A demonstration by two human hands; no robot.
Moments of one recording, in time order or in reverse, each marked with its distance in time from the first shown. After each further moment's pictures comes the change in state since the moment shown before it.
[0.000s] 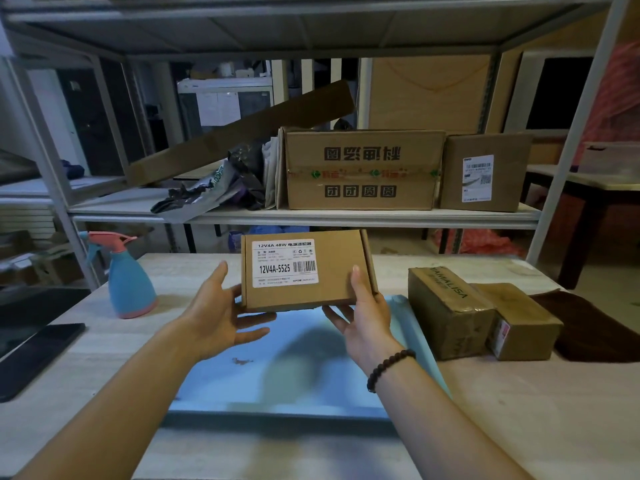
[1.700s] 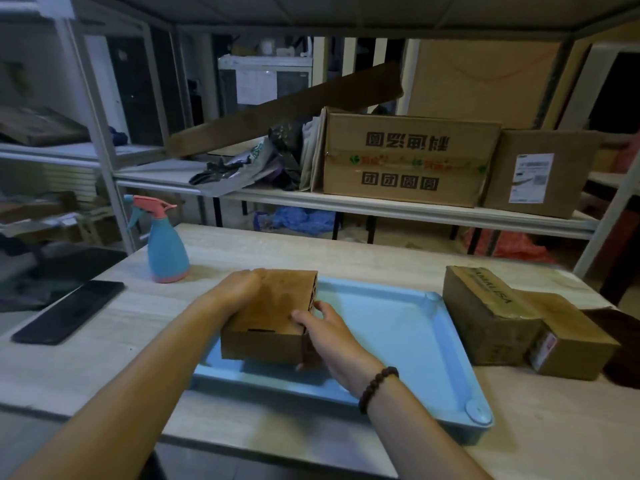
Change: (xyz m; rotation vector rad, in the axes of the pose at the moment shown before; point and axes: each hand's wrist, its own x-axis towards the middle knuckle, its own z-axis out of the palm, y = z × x) left_hand 0.007 -0.001 -0.019 0.747 0.338 0.104; right_hand -0.021 0.075 0.016 -0.883 -0.437 0.148
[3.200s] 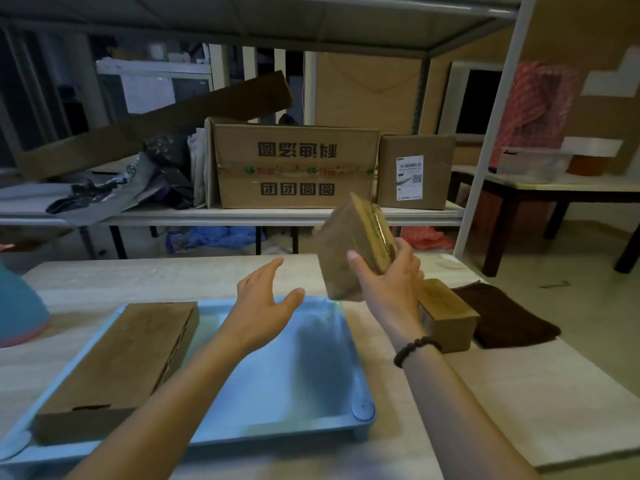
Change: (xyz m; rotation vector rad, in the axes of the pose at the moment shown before) left_hand -0.026 0.080 0.142 0.078 -0.108 0.681; right_hand -0.051 -0.050 -0.207 -0.377 0.956 -0.383
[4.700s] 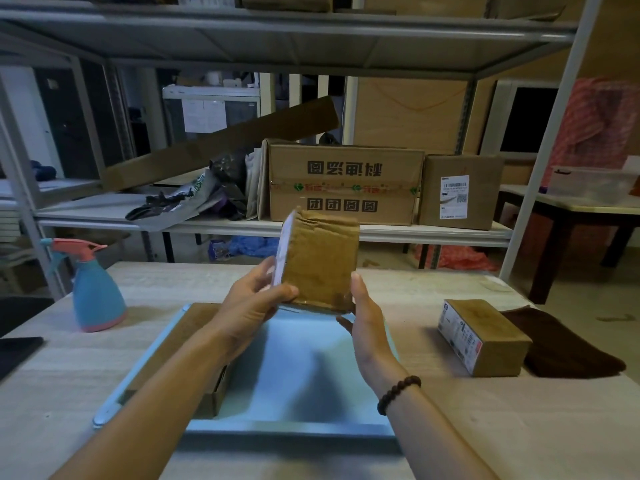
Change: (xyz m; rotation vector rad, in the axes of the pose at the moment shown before) left_hand -0.026 -0.020 -0.077 -0.734 -0.047 -0.038; right_hand -0.075 -0.042 0.065 0.632 -0.460 0.079
